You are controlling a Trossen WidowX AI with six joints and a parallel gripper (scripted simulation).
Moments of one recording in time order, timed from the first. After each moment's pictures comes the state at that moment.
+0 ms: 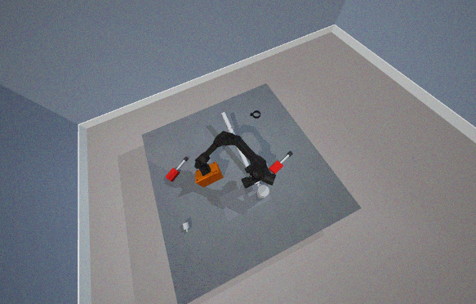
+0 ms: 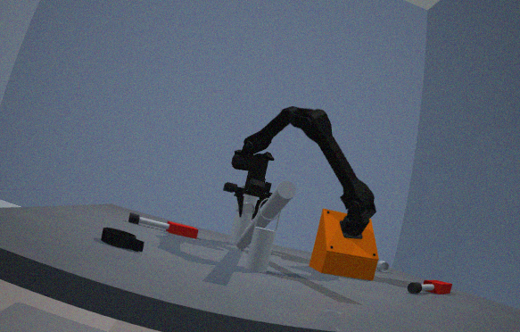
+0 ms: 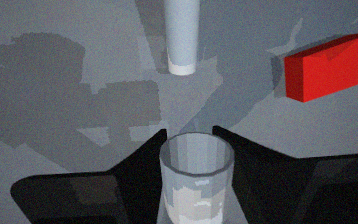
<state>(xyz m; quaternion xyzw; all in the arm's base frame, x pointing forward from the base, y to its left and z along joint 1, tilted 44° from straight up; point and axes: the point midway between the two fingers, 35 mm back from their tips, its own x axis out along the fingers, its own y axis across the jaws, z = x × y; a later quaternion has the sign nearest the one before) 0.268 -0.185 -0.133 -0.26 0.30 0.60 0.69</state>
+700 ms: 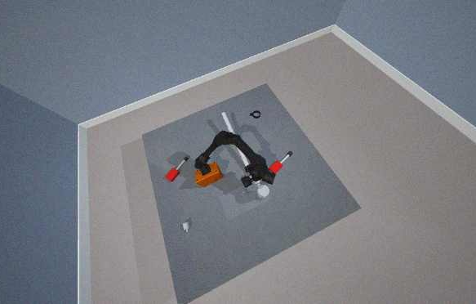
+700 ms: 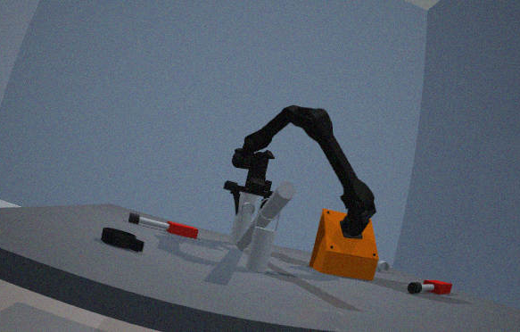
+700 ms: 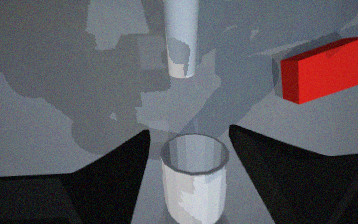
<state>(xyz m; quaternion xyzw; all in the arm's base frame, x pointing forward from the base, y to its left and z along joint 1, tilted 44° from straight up) 0.268 -0.186 -0.127 -0.26 0.30 0.60 0.69</state>
